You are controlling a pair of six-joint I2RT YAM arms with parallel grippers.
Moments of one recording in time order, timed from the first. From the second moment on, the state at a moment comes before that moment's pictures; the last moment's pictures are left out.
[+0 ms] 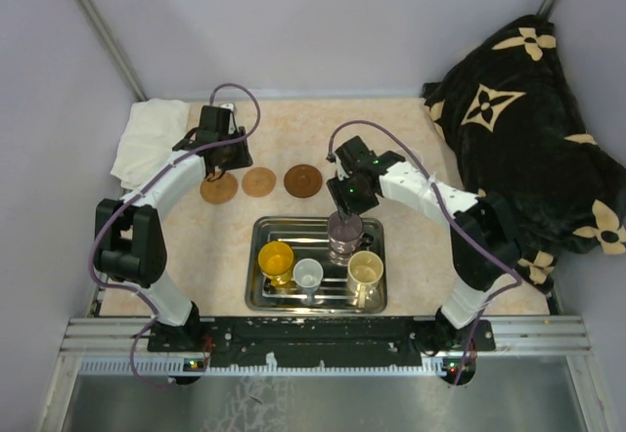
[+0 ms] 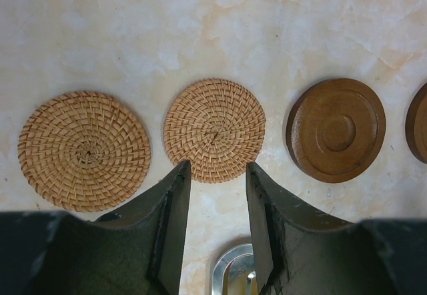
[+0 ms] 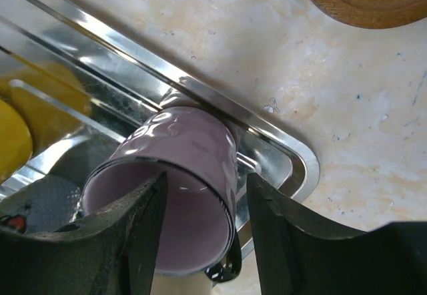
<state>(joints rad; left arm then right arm) -0.25 1.68 1.27 -0.38 -0.03 -0.32 0.63 1.66 1.27 -0.74 -0.06 0.16</state>
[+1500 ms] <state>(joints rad) -0.25 1.68 1.28 -0.38 -0.05 -0.31 0.64 1.85 1.58 -0.66 0.42 0.41</state>
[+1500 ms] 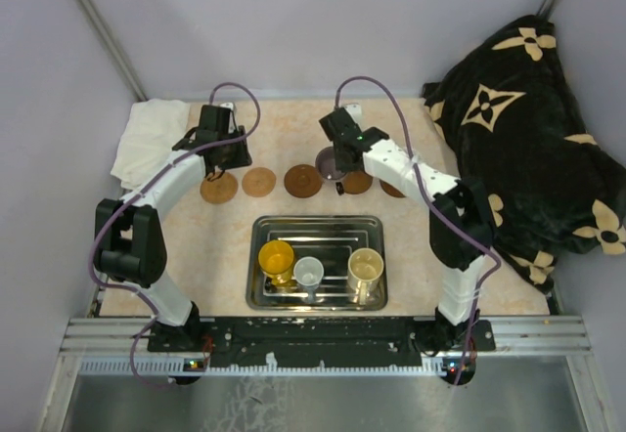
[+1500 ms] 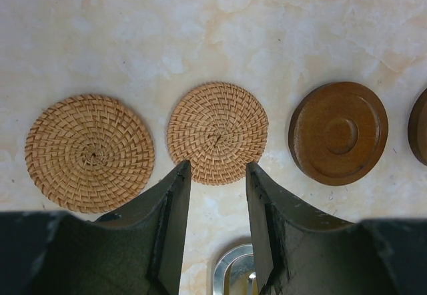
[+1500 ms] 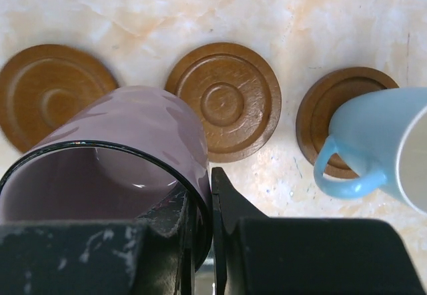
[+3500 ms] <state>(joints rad) -0.25 1.69 1.30 -0.38 -0.08 -0.30 0.45 2.08 1.74 -0.80 0.30 0.40</state>
